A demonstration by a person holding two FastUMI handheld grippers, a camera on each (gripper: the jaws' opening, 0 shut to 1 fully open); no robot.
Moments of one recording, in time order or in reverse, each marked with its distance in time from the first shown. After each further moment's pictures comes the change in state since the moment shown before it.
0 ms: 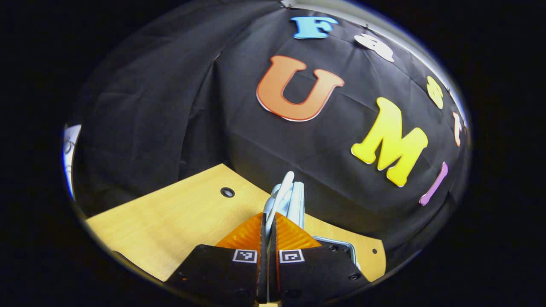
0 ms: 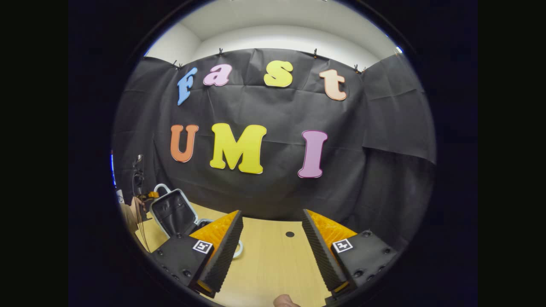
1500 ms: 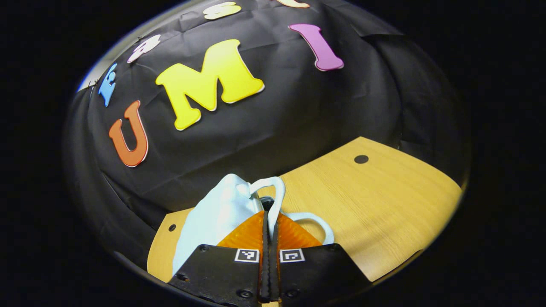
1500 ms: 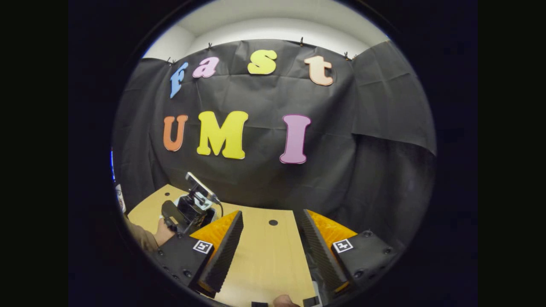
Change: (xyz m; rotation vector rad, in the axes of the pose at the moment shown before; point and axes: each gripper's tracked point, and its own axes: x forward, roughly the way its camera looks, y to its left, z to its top) left arm -0.009 -0.304 -0.247 0.947 0.096 -0.168; right arm -0.006 -0.104 -0.055 -0.003 0.097 -0.034
